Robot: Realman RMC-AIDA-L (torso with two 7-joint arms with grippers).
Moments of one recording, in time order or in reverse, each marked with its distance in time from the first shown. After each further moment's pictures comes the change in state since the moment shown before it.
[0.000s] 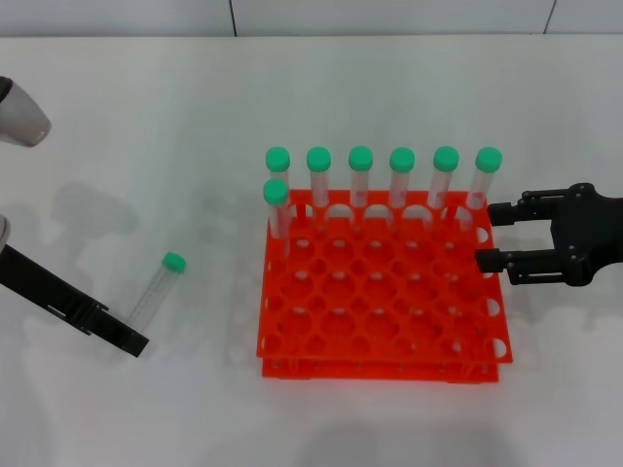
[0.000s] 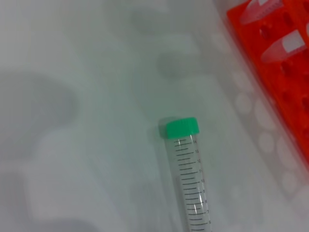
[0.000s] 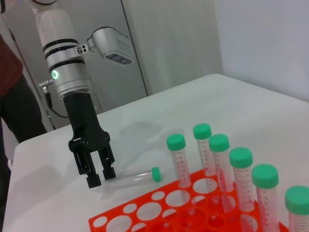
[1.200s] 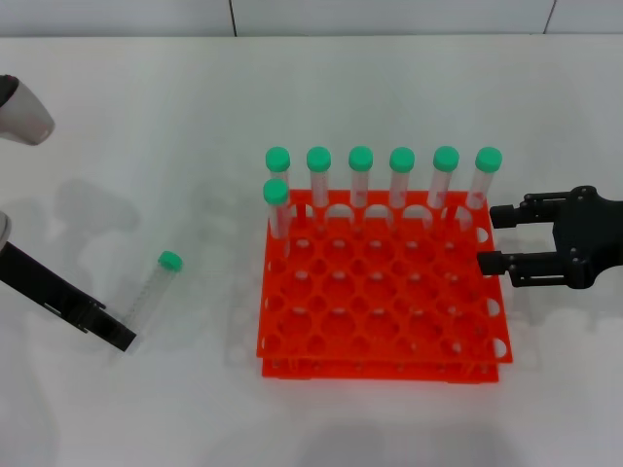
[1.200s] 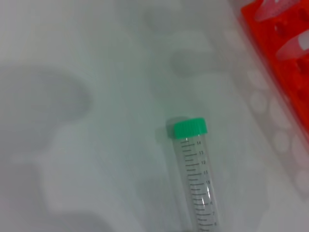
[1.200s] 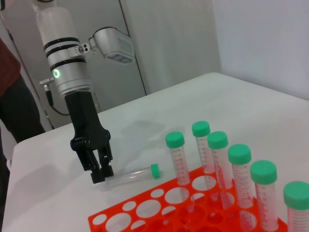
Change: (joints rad) left arm -0.017 -0.003 0.003 -0.005 0.041 -0.012 -0.013; right arm -0.007 0.000 0.000 0.000 0.000 0.001 -0.001
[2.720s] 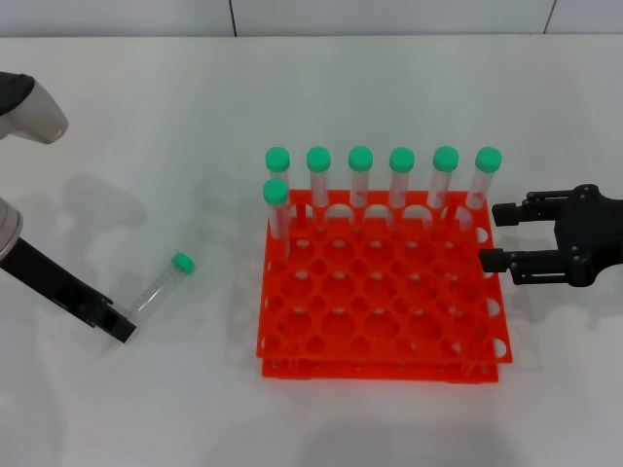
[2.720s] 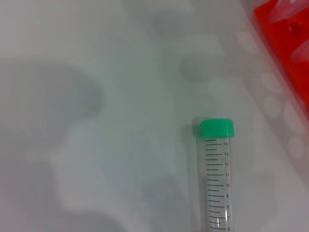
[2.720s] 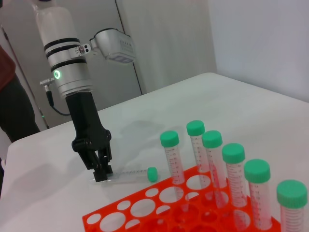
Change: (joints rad) left arm -0.029 -0.003 0.003 -0.045 0.026 -0.048 0.001; right arm -0.004 0.000 0.000 -0.001 0.000 0.012 -0.005
